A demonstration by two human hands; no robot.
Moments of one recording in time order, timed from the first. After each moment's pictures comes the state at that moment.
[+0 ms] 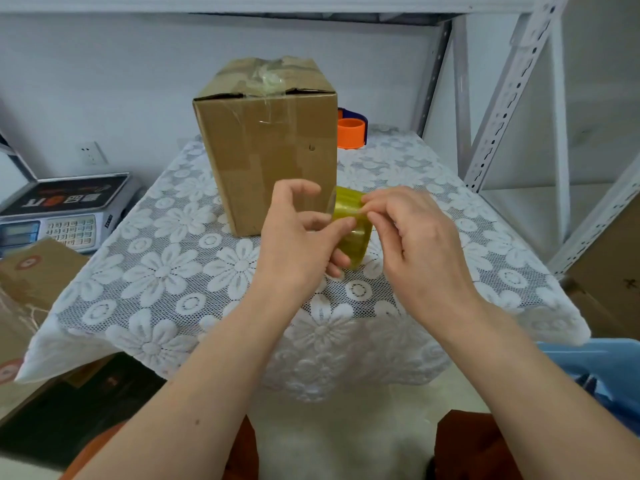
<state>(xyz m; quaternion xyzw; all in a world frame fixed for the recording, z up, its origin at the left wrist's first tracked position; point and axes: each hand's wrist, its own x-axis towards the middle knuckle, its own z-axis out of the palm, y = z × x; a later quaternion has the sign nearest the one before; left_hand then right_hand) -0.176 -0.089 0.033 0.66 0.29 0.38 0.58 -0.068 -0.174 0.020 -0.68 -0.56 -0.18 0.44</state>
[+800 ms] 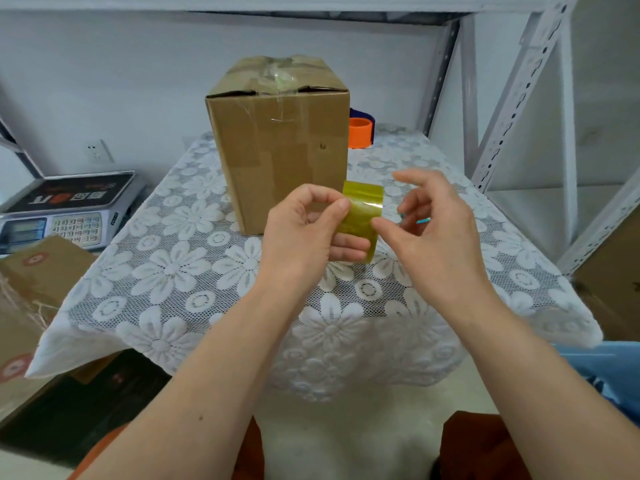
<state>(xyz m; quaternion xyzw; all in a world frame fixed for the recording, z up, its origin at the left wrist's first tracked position) -0.178 -0.086 0.034 0.59 0.24 0.40 0.66 -0.072 -0.172 0.030 -0.72 -0.42 -0.01 0.55</state>
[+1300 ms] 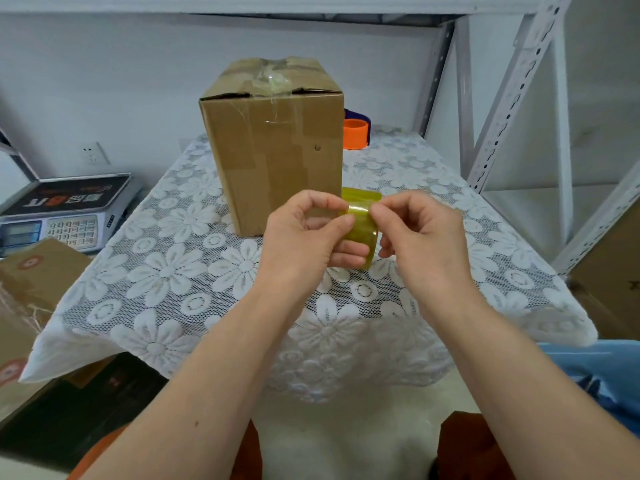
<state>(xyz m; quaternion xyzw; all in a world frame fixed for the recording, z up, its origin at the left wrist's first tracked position) -0.178 -0.088 0.032 0.60 0.23 0.38 0.67 -0.077 -0.164 0.027 -0.65 -0.36 0.09 0.66</state>
